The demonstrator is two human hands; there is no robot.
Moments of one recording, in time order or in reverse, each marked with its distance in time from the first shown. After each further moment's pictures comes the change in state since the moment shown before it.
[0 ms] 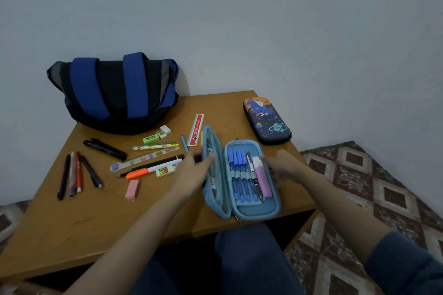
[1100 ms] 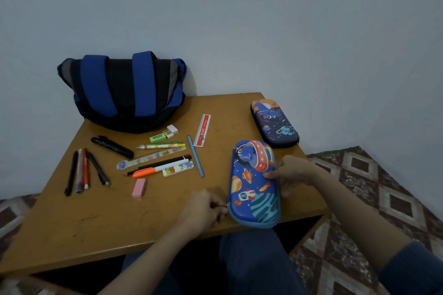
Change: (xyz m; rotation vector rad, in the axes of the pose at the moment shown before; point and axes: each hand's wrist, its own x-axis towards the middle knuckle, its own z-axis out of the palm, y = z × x) left_hand -0.019 -0.051 0.018 0.423 -0.275 0.013; right_hand -0.012 -0.011 -0.008 -0.219 -0.196 0.072
